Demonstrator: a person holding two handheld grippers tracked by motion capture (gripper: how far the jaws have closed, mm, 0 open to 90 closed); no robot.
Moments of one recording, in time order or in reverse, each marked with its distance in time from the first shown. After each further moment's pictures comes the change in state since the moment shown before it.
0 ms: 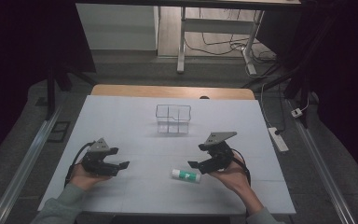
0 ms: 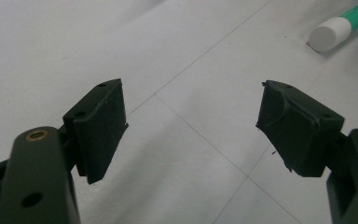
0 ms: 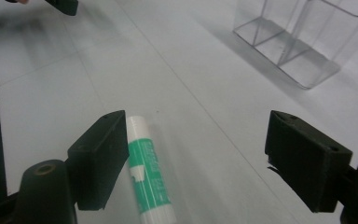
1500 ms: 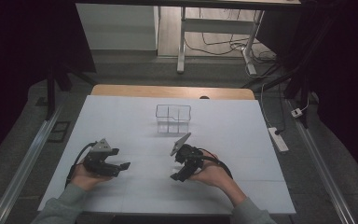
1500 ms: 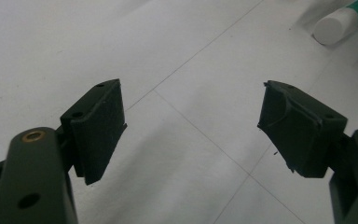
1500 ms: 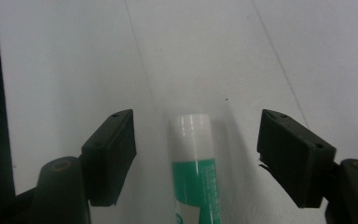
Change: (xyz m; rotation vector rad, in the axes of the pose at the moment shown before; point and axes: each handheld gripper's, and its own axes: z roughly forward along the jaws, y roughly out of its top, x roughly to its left) left arm -0.001 0.000 0.004 0.029 0.002 0.003; right arm 0.030 0.027 0.078 0.403 0.159 -0.186
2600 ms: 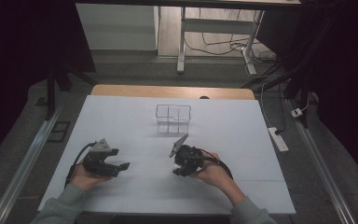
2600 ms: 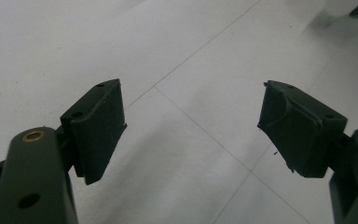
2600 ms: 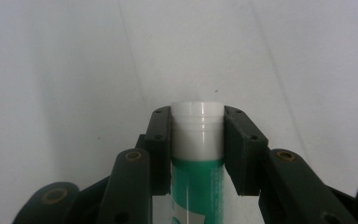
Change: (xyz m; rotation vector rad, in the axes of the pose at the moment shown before) left arm 0.002 -0.002 0.000 0.004 -0.003 -0.005; right arm -0.001 0.002 -0.004 0.006 -0.060 -0.057
